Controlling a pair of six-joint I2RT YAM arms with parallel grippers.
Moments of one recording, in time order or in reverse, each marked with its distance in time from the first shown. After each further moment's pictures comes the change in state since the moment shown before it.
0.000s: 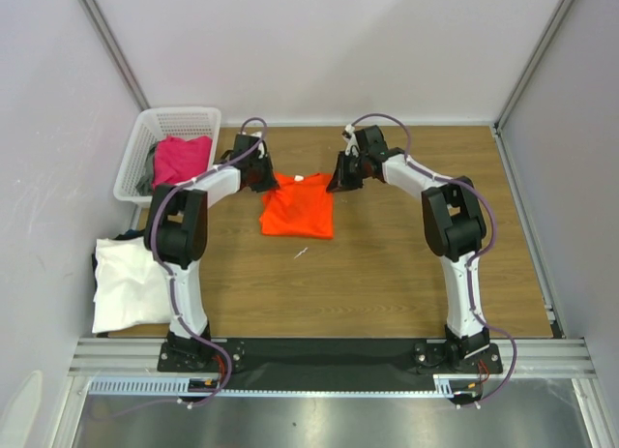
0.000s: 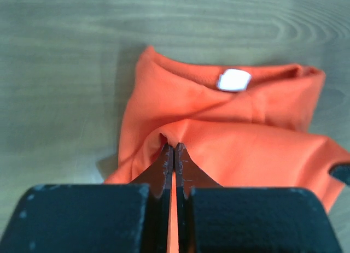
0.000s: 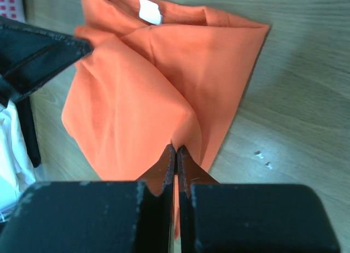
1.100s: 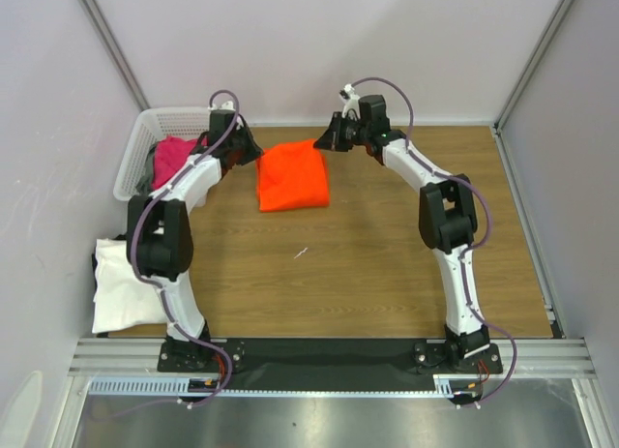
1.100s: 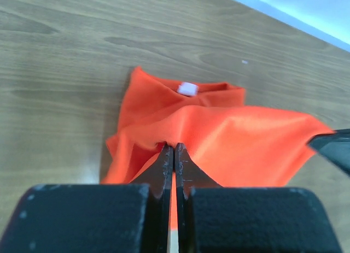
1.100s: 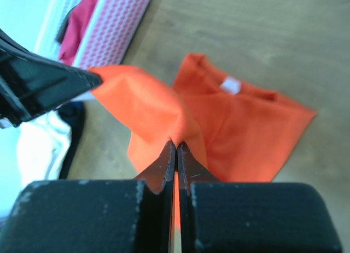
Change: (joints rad) left arm 0.068 -0.187 0.046 0.014 -0.064 -0.085; right arm -0.027 0.084 0.269 0.224 -0.118 -0.005
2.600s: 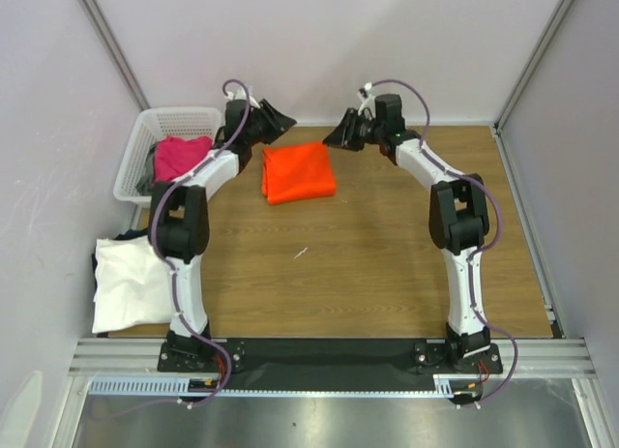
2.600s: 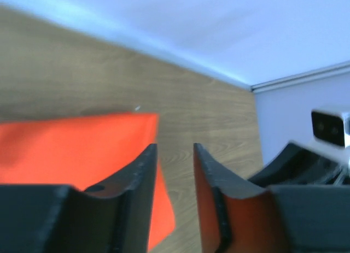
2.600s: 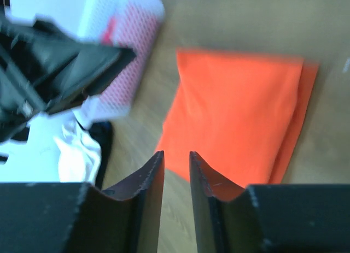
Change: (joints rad) left arm -0.045 0.204 0.156 0.375 0.184 -0.266; right arm -0.072 -0.032 -0.050 0.060 -0.071 0.166
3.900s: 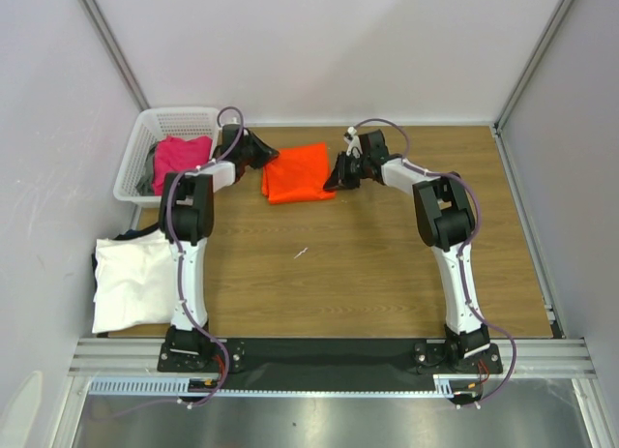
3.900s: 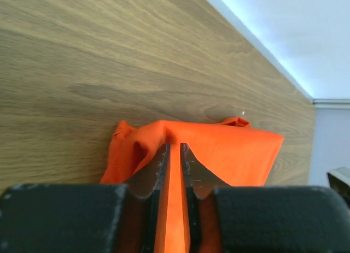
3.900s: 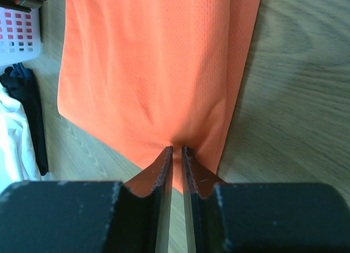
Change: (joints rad) left arm 0.097 0.283 0.023 0.023 0.020 -0.054; right arm 0.056 0.112 -0.160 -0.099 0.048 -0.132
